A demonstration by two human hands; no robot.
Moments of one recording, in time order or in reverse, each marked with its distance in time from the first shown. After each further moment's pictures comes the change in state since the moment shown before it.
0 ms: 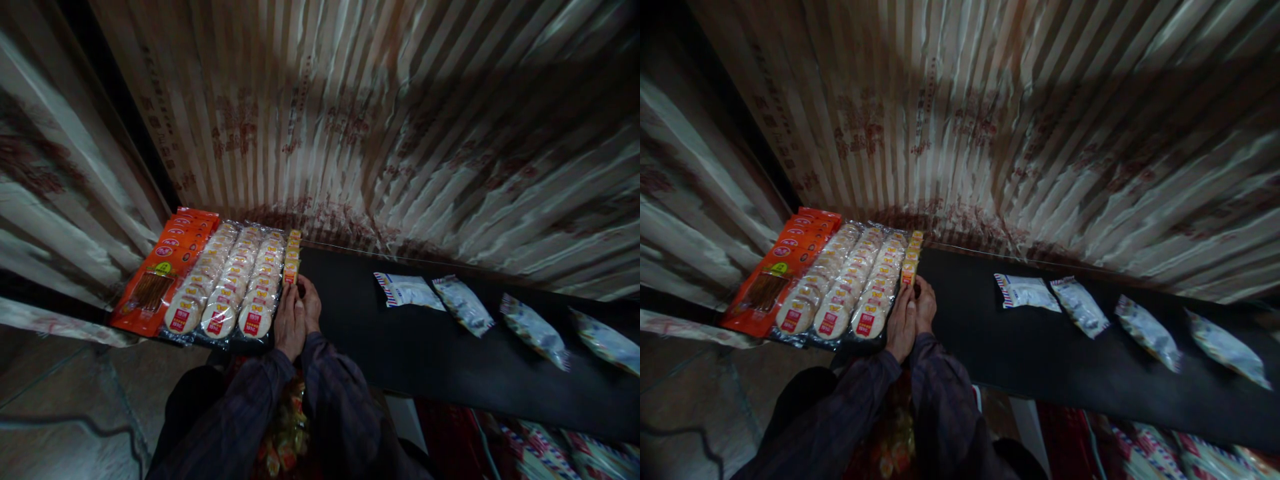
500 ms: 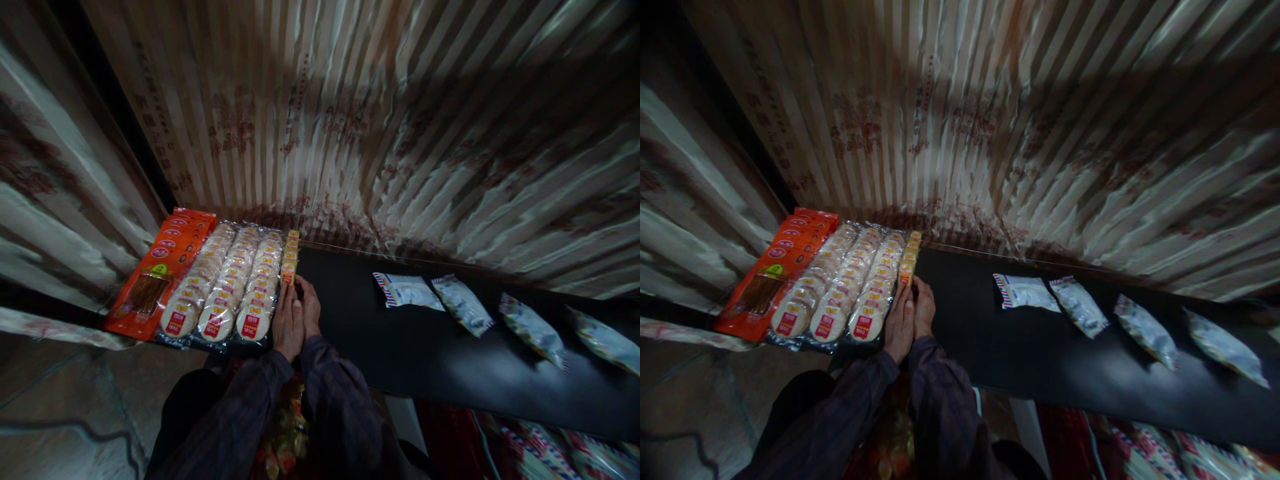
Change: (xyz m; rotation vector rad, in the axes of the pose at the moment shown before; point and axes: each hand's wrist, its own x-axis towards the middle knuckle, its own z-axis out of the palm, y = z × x) left_hand 0.005 0.005 -0.003 0.055 -0.030 0.006; right_hand -0.001 -0.006 -0.004 -0.004 0.001 -0.008
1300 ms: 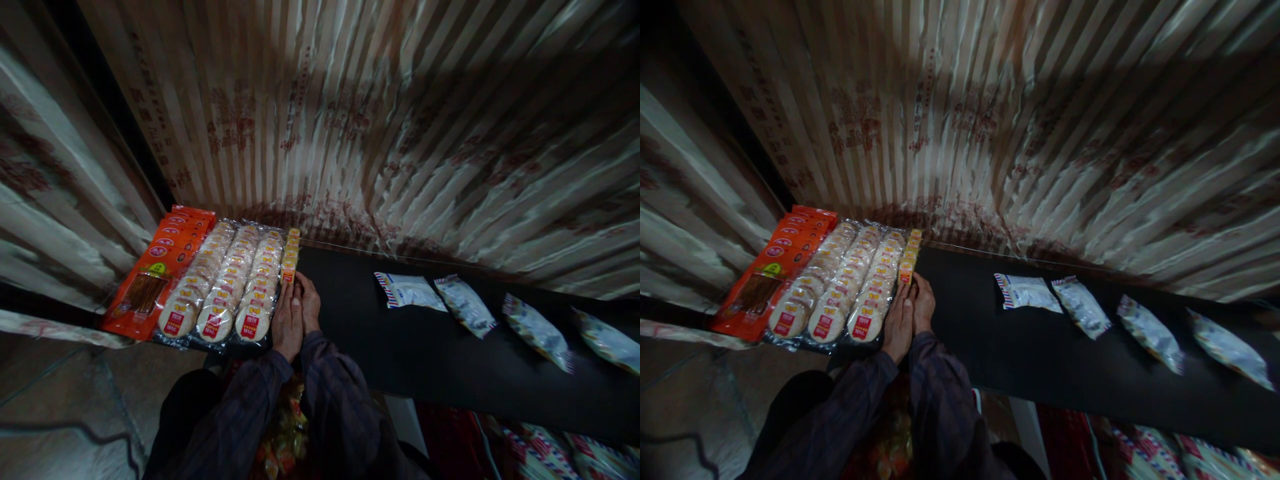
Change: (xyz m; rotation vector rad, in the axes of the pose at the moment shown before) left_hand 0.003 -0.001 0.002 0.004 -0.018 -0.019; right_hand 0.012 0.008 0.007 -0.032 0.038 -0.016
